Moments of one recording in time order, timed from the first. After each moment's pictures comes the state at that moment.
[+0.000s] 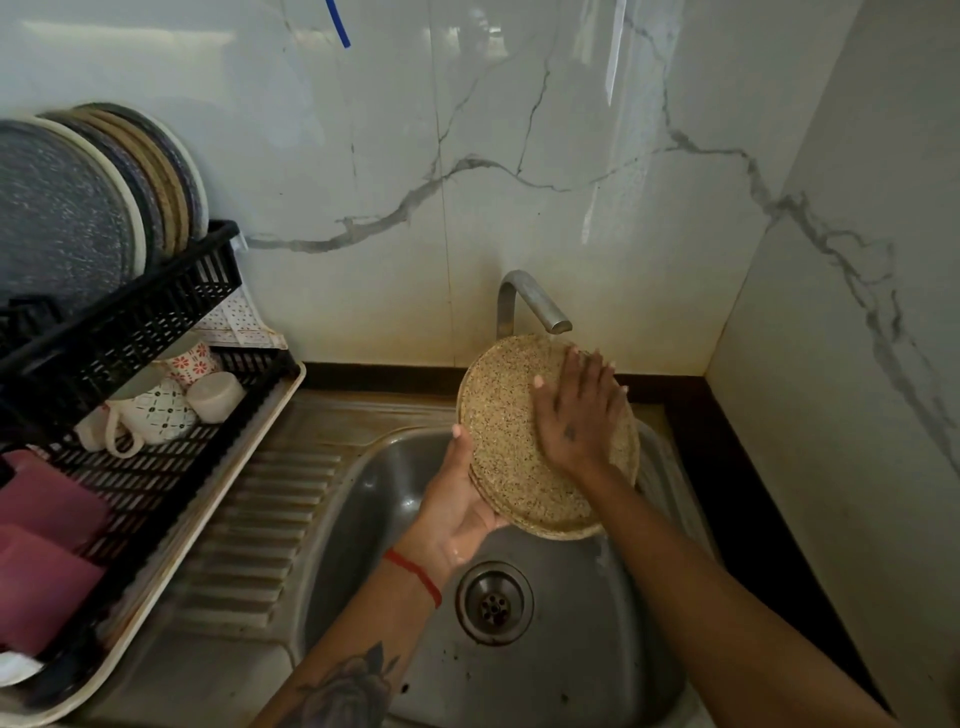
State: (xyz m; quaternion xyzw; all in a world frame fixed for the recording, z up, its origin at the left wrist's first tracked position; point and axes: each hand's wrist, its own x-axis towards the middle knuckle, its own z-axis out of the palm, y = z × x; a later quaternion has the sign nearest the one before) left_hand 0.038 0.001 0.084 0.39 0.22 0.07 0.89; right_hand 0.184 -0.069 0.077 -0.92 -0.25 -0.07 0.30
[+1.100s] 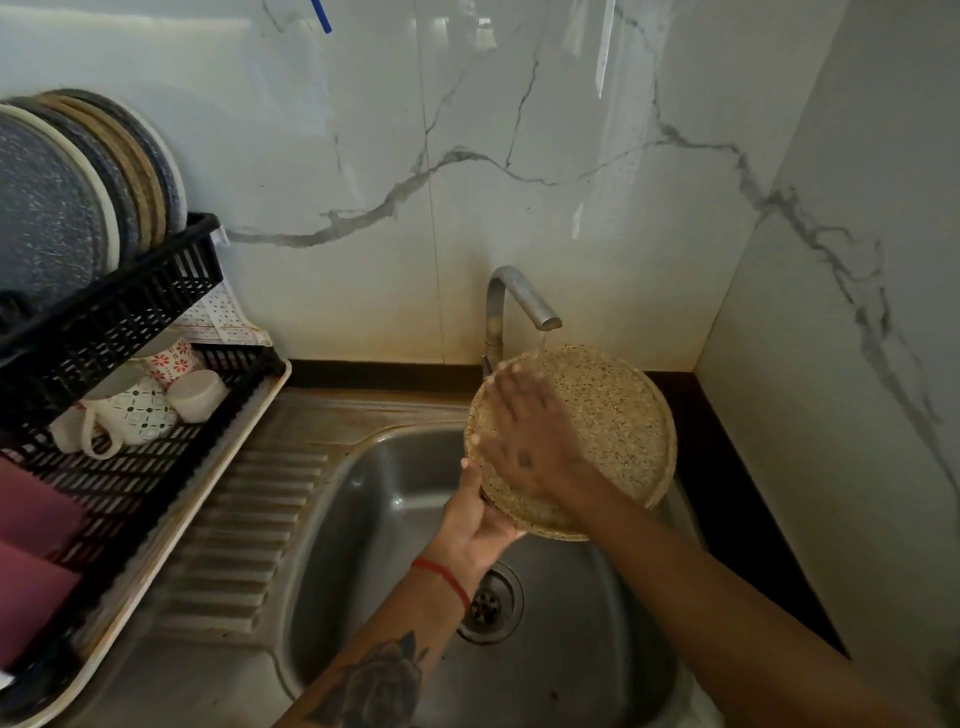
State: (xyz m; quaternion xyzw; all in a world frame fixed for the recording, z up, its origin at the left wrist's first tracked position) left_hand 0.062 -0.021 0.059 0.20 0.31 0.07 0.93; right_hand 0.170 -0.065 0.075 -0.87 -0.47 -0.11 -0.01
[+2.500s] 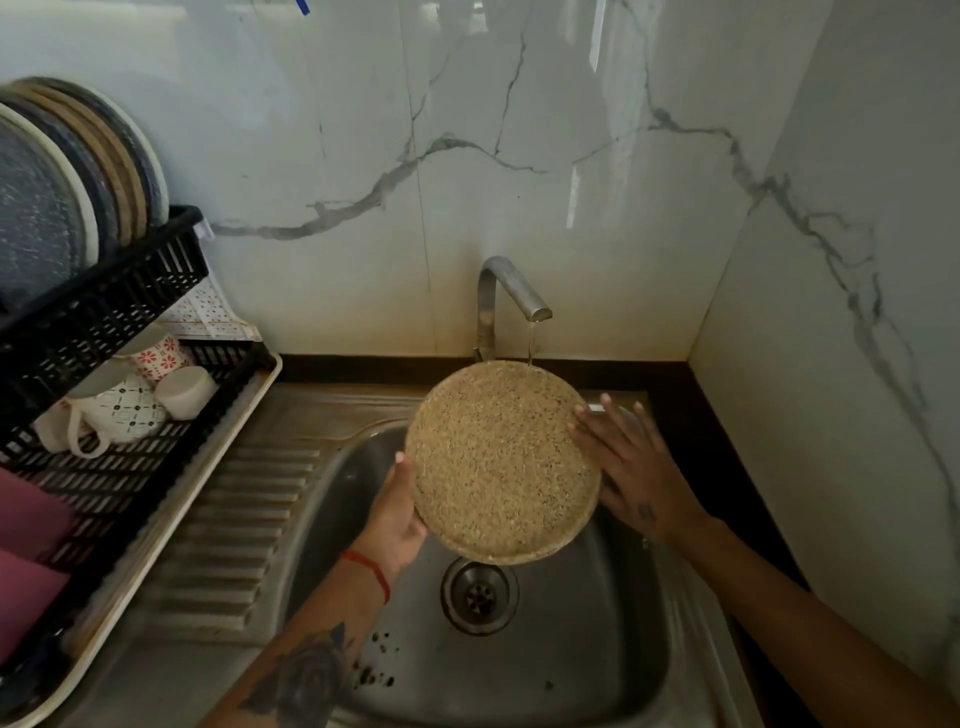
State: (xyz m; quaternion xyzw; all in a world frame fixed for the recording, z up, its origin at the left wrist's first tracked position) left_hand 0.031 0.039 0.037 0.42 0.37 0.14 0.82; right_hand 0.205 -0.188 0.046 -0.81 -0.56 -0.17 0.08
